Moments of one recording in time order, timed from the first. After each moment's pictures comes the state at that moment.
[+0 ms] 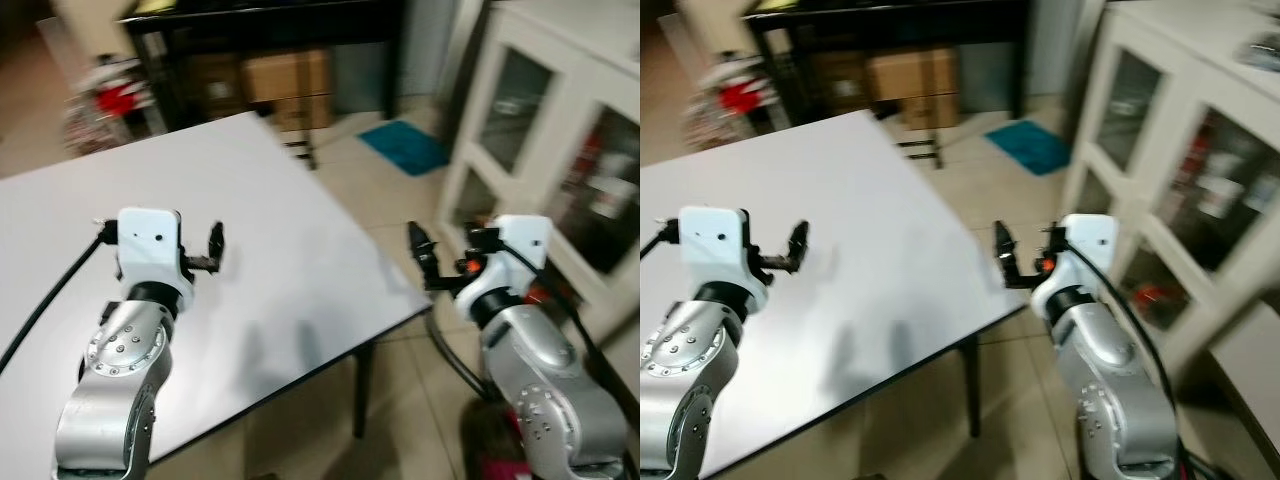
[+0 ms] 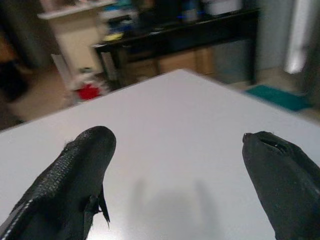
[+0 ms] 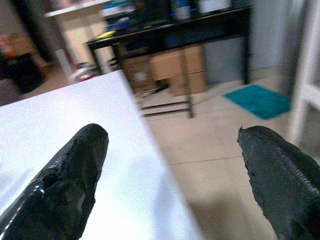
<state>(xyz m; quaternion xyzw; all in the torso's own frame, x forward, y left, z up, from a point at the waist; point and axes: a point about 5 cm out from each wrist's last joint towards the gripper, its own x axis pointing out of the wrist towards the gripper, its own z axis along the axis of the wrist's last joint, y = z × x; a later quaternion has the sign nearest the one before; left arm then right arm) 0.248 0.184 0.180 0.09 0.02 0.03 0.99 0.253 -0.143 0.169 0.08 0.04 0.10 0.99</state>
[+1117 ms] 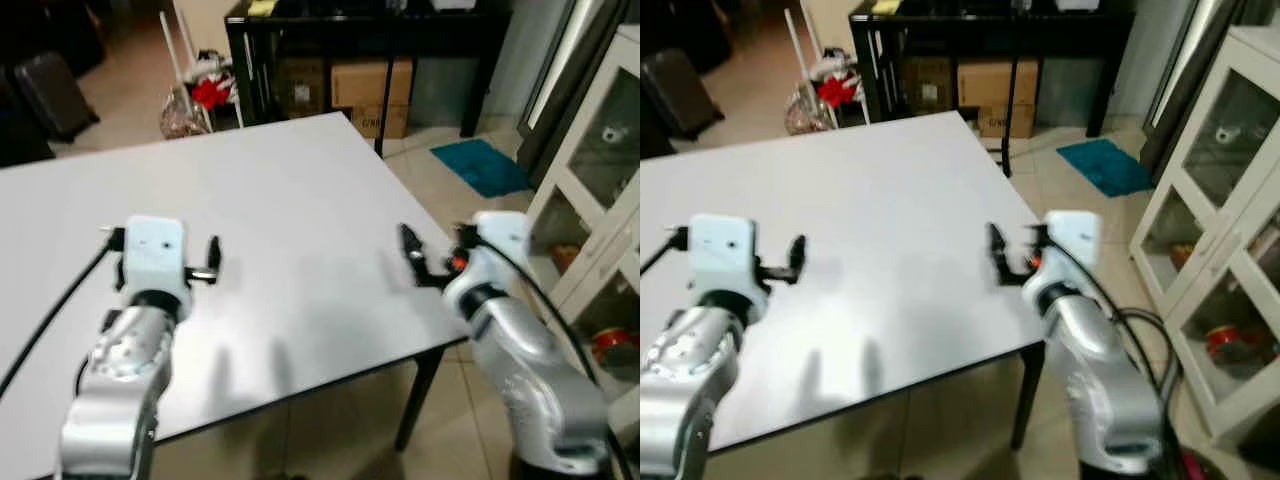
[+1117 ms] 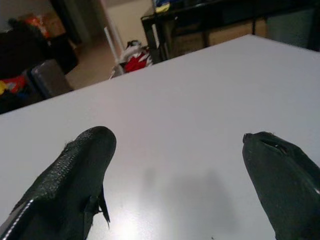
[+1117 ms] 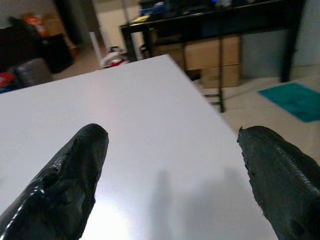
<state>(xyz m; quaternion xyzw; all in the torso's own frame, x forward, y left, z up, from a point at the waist) 0.243 0.178 0.172 0.10 0.07 0.04 0.99 0.264 -0.147 0.161 0.07 0.06 0.07 0.99</state>
